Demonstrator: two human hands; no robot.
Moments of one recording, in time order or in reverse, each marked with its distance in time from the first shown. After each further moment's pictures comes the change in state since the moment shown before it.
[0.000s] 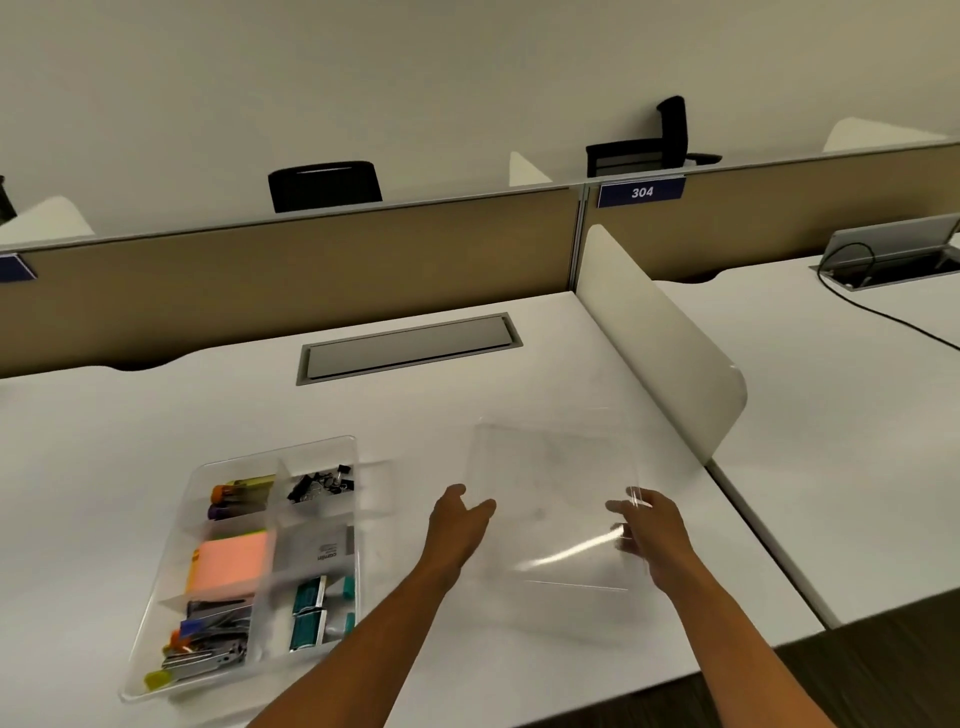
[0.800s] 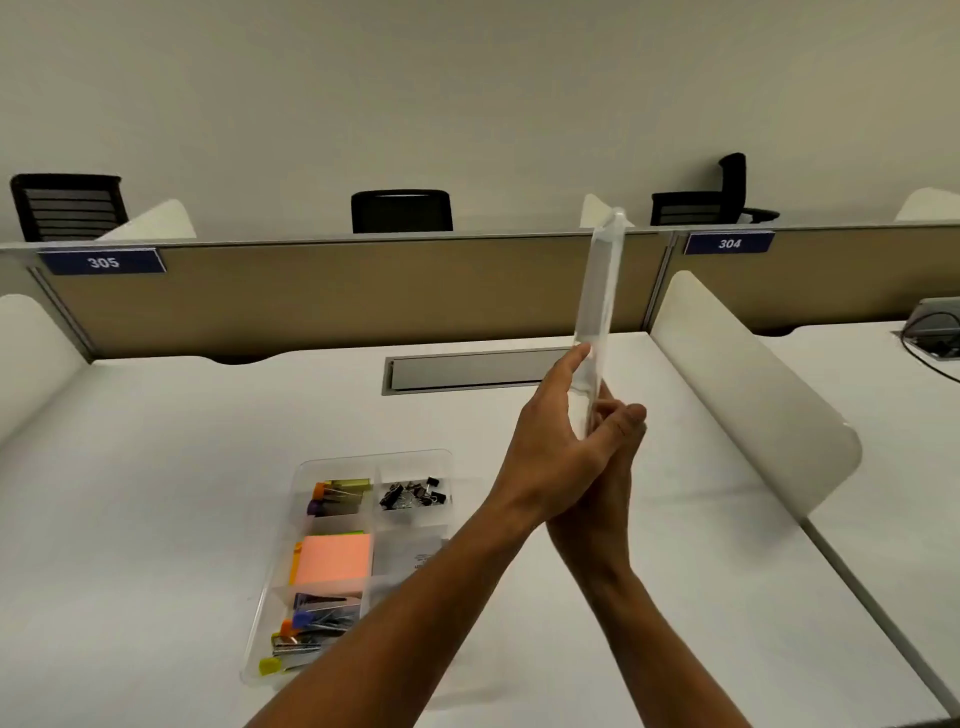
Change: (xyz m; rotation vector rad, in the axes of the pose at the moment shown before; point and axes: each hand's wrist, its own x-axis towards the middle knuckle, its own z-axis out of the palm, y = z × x) left_hand -0.094 0.120 -0.121 -0.134 -0.037 0.805; right_hand -0.195 -0.089 0.202 -0.059 -0.082 -0.813
